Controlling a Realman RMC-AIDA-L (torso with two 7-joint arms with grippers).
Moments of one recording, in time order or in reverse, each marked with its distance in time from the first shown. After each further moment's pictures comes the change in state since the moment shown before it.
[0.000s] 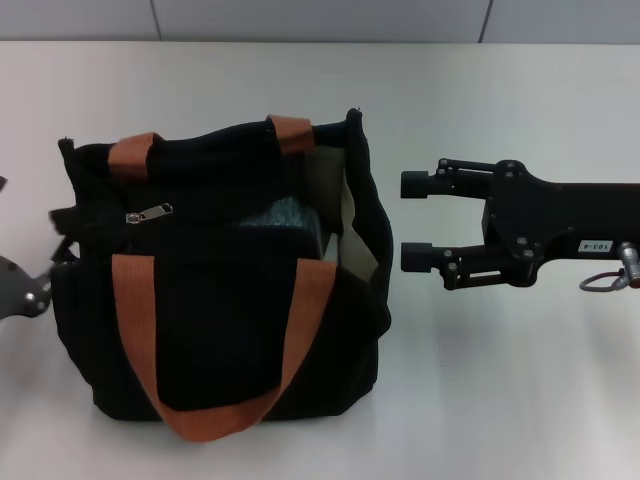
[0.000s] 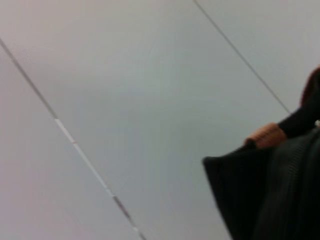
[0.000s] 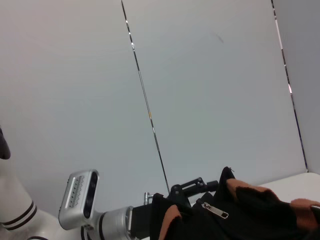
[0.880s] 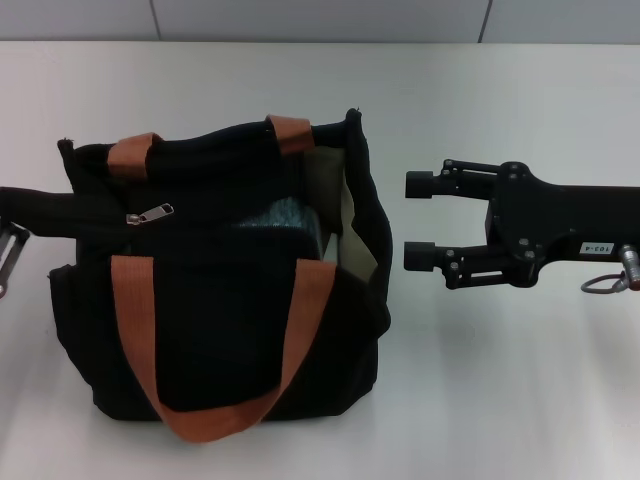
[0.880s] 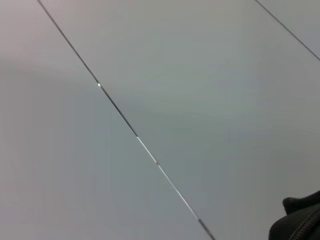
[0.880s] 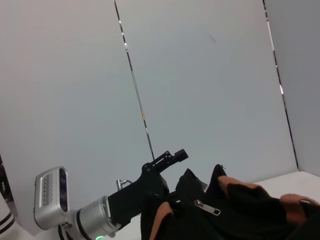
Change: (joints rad) left arm 0.064 -0.006 -0.163 -0.170 0.004 0.105 0.190; right arm -0.012 0.000 0.003 0.003 0.001 0.014 -0.012
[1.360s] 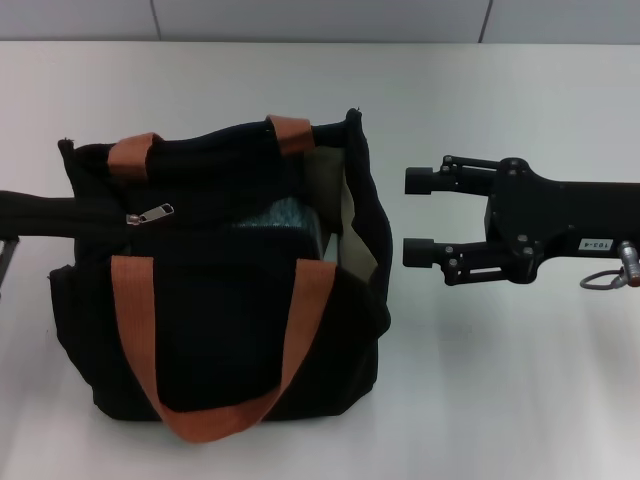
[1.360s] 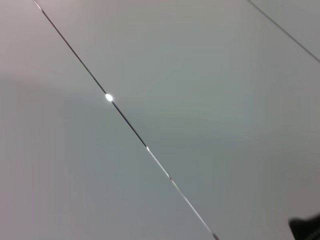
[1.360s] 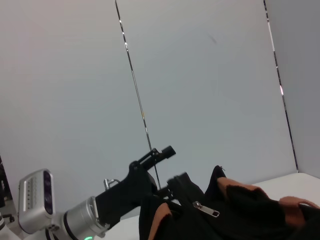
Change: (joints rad) left arm 0.042 -0.001 0.006 -0.057 0.003 0.069 0.083; right arm 0.005 -0.001 0.000 -0.003 0.001 0.004 -0.004
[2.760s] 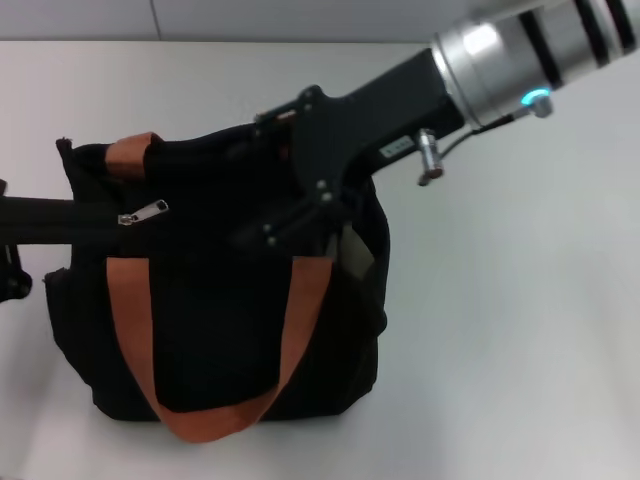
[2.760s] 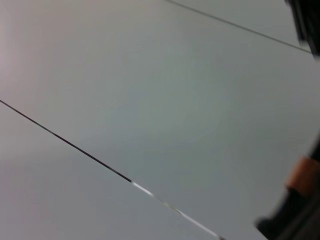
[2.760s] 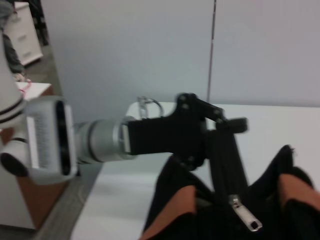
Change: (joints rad) left arm -0.036 0.000 0.033 -0.030 0.004 -0.038 0.425; right arm 0.307 0.013 -0.560 -0.460 -0.060 0.244 0.501
